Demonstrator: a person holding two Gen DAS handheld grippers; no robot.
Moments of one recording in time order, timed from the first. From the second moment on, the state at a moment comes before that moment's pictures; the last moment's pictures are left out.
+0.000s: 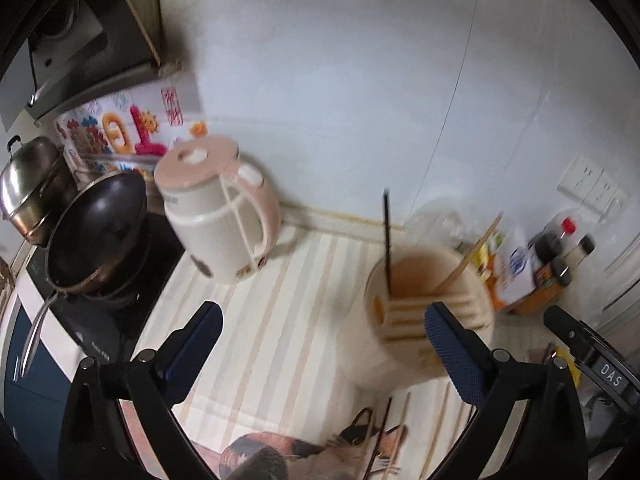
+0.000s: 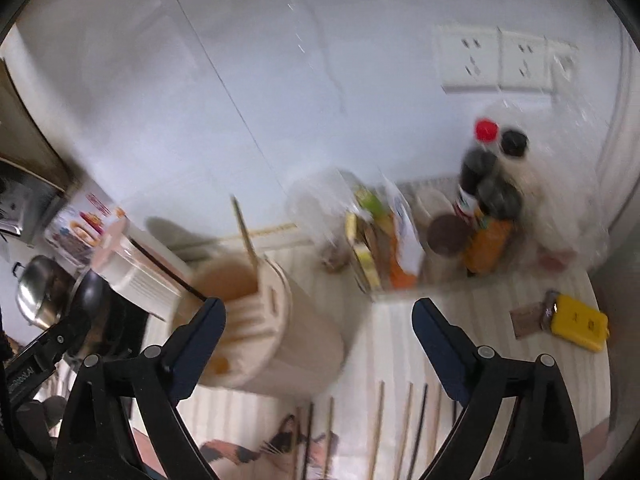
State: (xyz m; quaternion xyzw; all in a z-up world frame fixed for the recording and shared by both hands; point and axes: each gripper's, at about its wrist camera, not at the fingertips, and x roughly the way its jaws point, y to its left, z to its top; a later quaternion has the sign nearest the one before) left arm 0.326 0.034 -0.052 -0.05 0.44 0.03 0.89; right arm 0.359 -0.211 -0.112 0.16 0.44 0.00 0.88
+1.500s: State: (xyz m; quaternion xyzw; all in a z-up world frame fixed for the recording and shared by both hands) left arm 0.295 0.009 -0.310 0.01 0.68 -0.01 0.73; right arm 0.314 -0.172 -0.369 0.06 0.70 -0.04 0.71
